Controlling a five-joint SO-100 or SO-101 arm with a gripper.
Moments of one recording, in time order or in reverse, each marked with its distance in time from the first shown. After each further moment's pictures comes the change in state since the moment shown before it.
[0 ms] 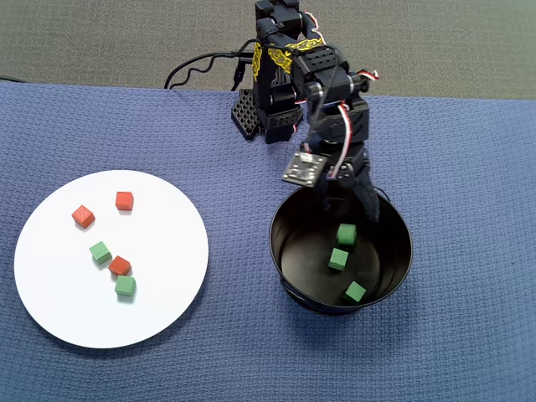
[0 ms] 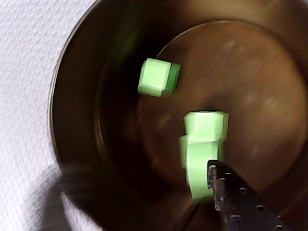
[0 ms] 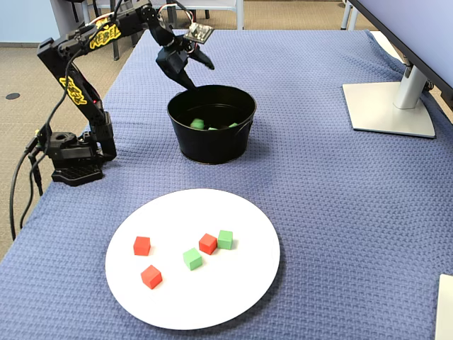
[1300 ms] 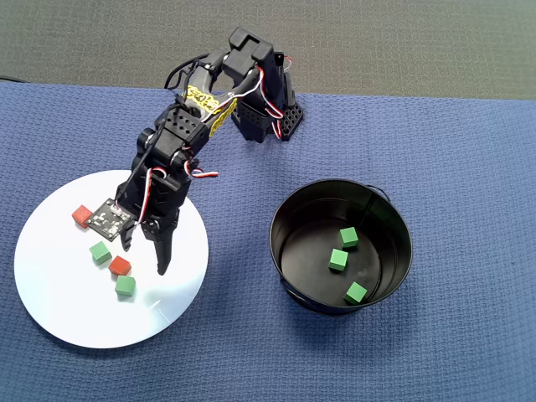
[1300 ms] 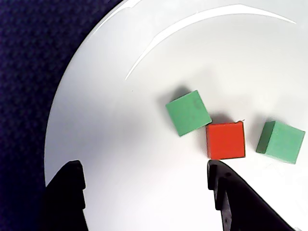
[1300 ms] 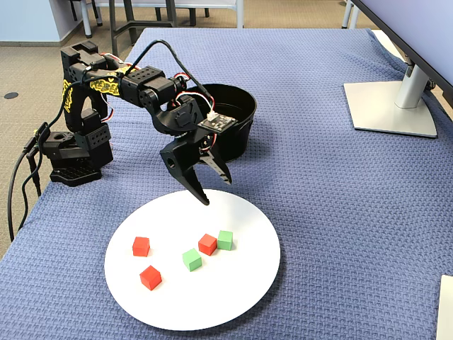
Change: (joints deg) arm 51.5 -37.0 -19.4 -17.4 -49.3
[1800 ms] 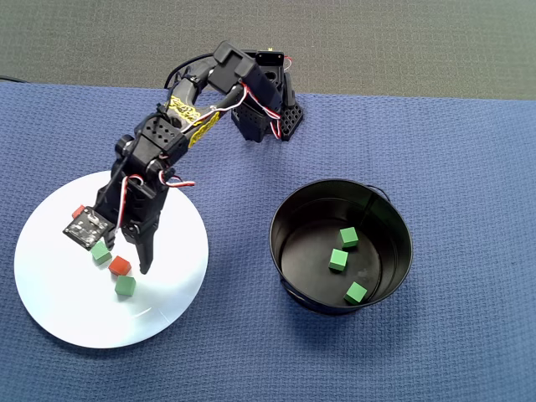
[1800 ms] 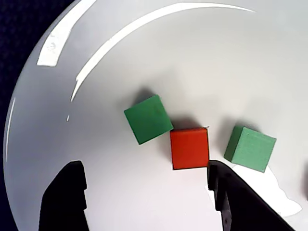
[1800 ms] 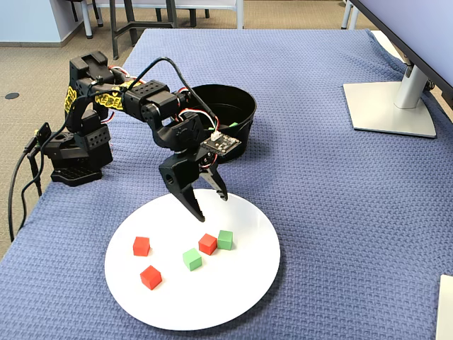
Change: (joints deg) arm 3.7 -11.1 -14.3 7.5 -4.0
